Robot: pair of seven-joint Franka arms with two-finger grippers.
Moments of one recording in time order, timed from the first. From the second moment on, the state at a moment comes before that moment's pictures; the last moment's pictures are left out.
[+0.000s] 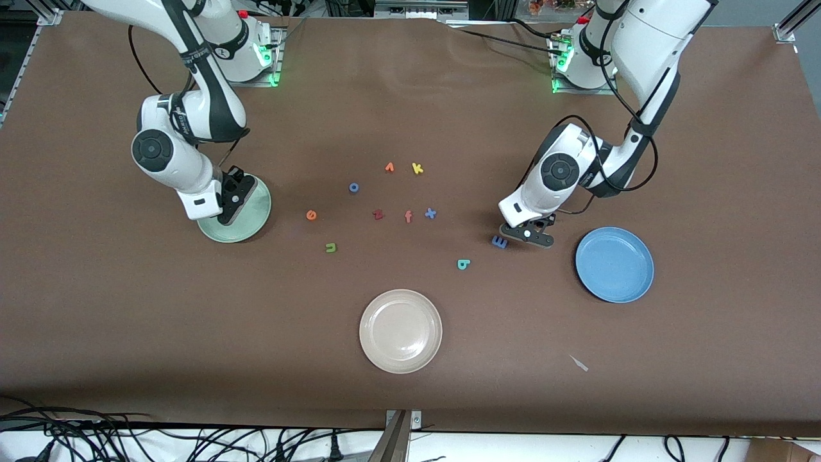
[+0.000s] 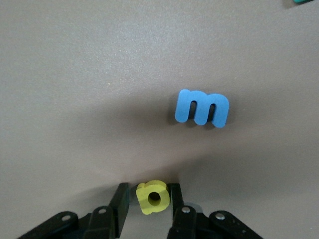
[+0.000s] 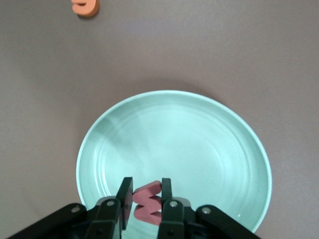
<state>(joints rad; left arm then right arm) -0.15 0.50 -0.27 -2.12 0.20 2.51 -0.28 0.30 0.23 -0.13 -2.31 0.02 2.39 -0.92</state>
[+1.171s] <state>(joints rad) -0.06 0.49 -0.26 -1.90 0.20 2.14 -0.10 0.31 0.17 -0.09 -2.32 0.03 2.29 -0.91</state>
